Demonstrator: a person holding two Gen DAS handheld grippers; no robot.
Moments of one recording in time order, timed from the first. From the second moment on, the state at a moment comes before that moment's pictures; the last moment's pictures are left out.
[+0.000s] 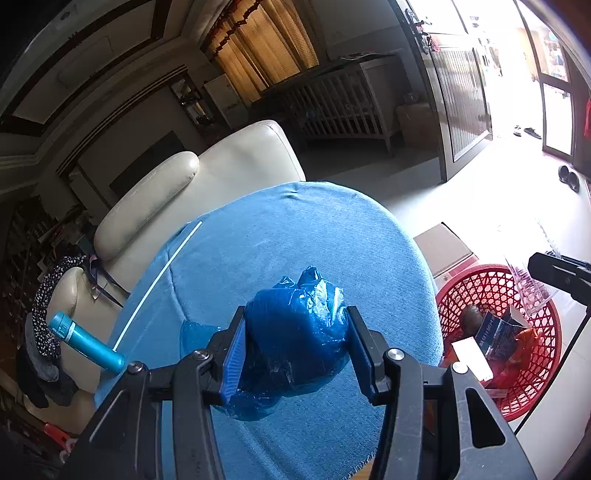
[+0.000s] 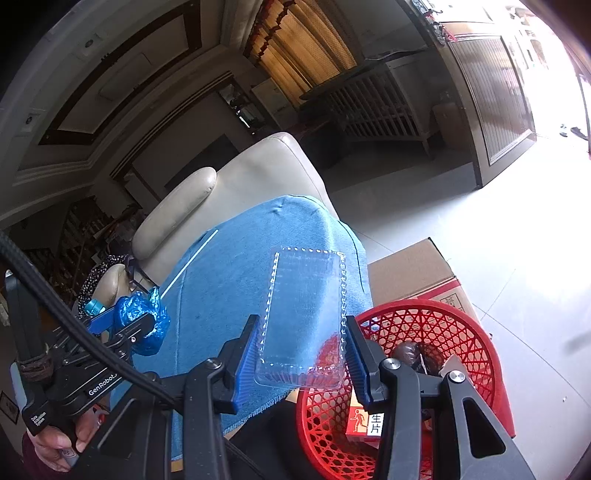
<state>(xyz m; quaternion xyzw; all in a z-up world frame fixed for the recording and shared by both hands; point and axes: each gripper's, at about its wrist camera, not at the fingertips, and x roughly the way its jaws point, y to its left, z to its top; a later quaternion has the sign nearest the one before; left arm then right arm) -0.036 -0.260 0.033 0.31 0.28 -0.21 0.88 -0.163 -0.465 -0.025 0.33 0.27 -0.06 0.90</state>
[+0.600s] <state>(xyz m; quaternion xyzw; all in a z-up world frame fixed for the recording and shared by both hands) -0.042 -0.278 0.025 0.33 0.28 -0.23 0.87 -0.173 -0.475 -0.034 0.34 0.27 -0.08 0.90</state>
